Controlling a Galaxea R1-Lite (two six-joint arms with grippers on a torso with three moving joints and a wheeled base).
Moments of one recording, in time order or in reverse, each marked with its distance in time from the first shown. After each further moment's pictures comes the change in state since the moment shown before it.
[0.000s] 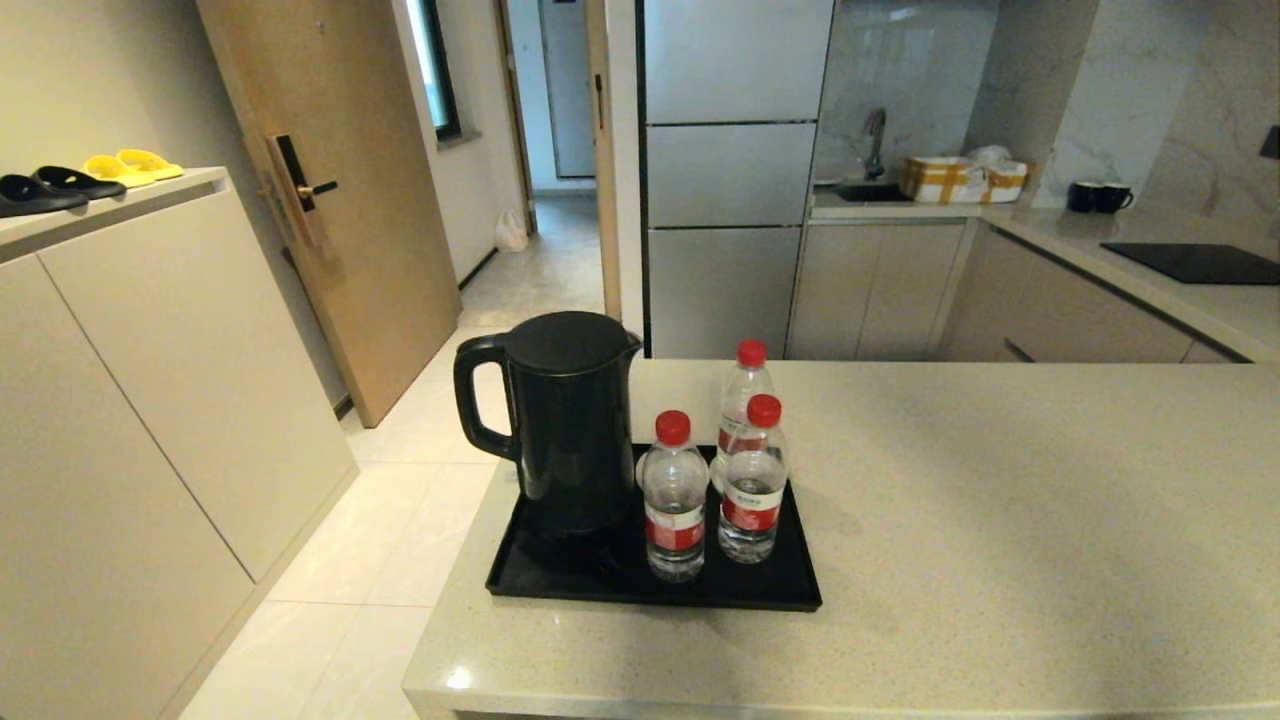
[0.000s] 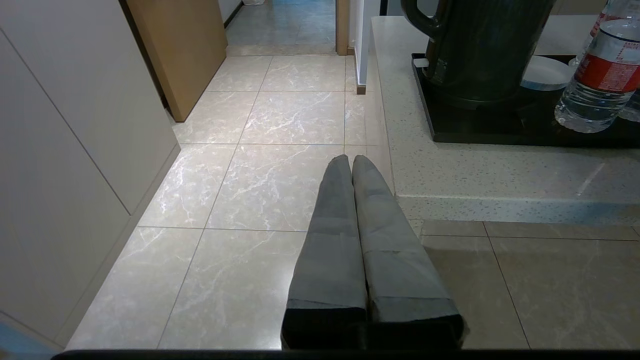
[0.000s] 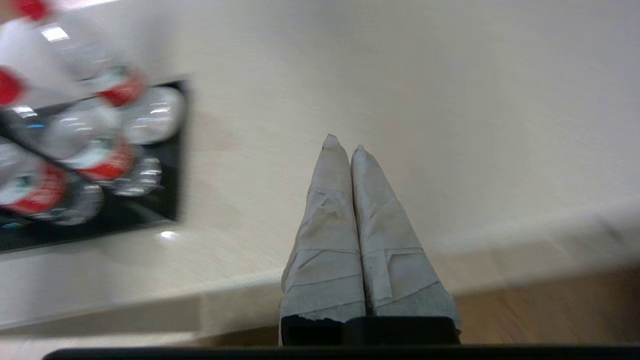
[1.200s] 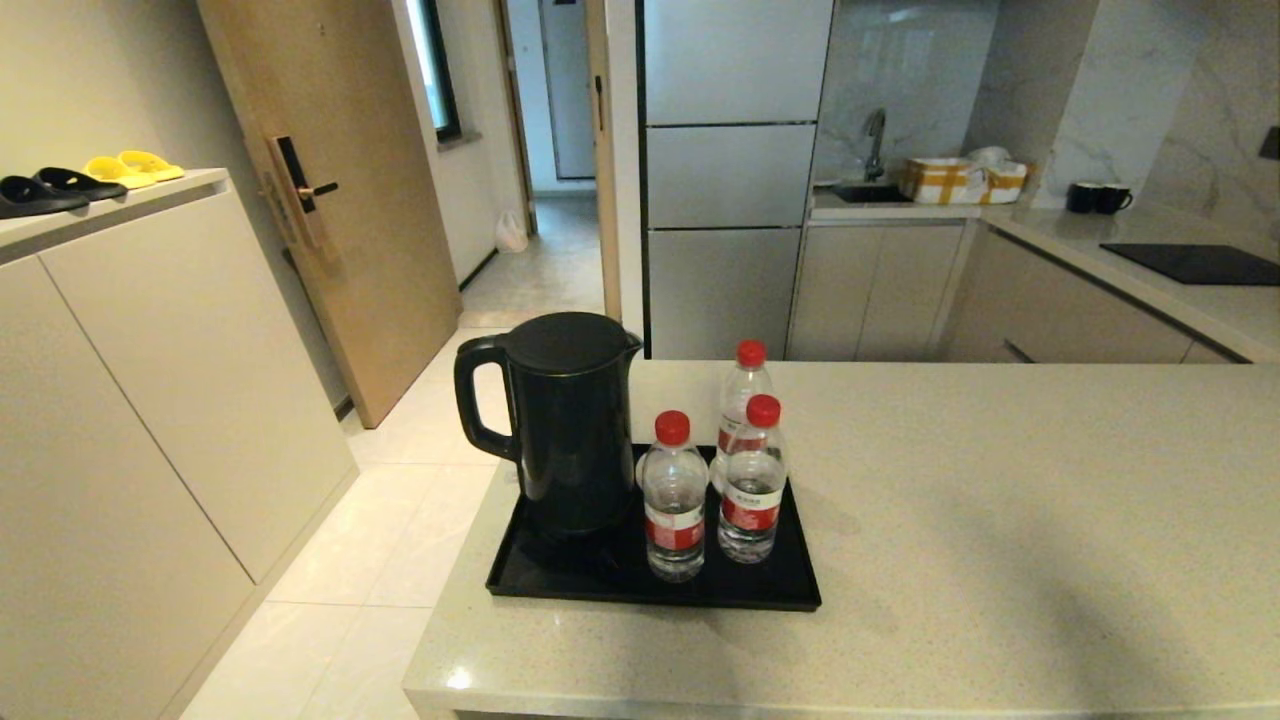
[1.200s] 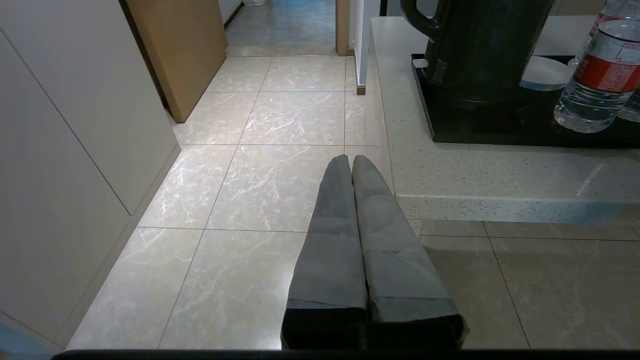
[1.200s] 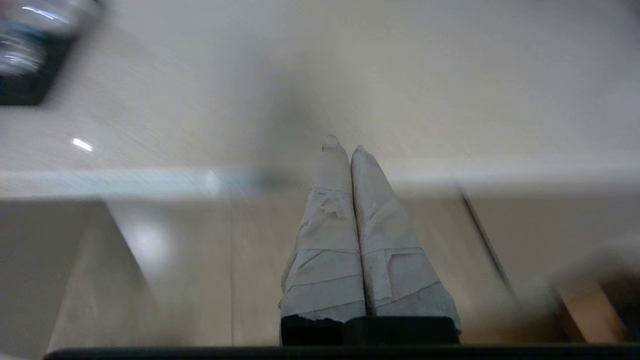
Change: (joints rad) left arm 0.000 0.000 0.000 0.000 0.000 -0.001; right arm -0.201 -0.847 0.522 0.080 0.134 -0.397
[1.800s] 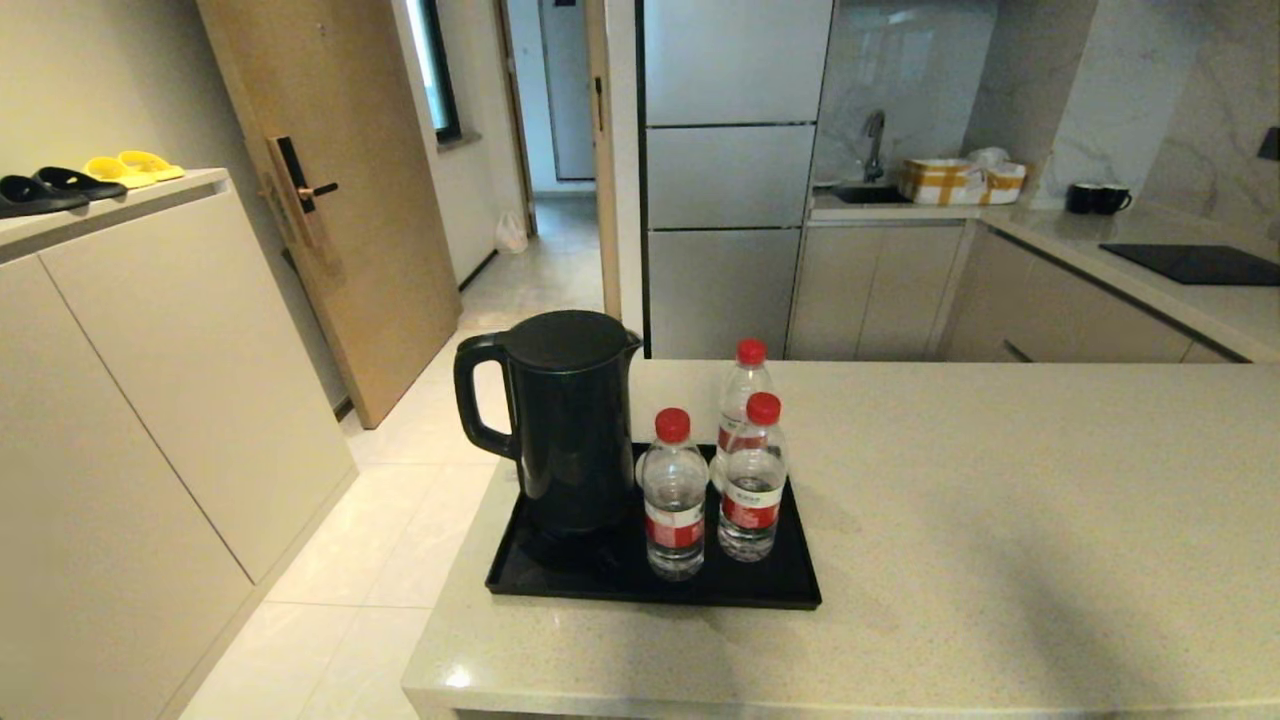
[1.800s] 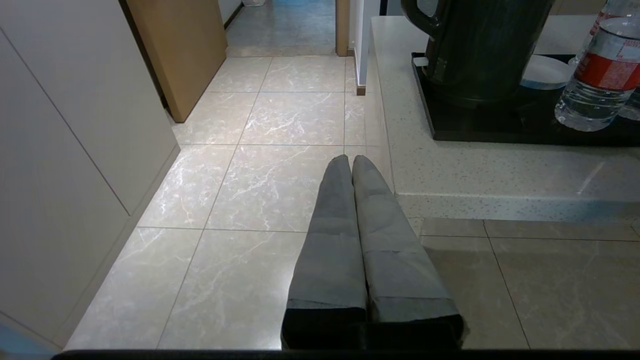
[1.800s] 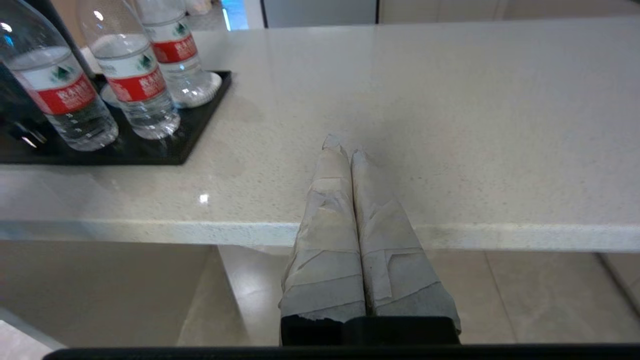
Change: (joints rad) left arm 0.000 0.000 0.000 0.000 0.000 0.000; right arm 0.001 -0.014 0.186 -0.314 0.217 0.175
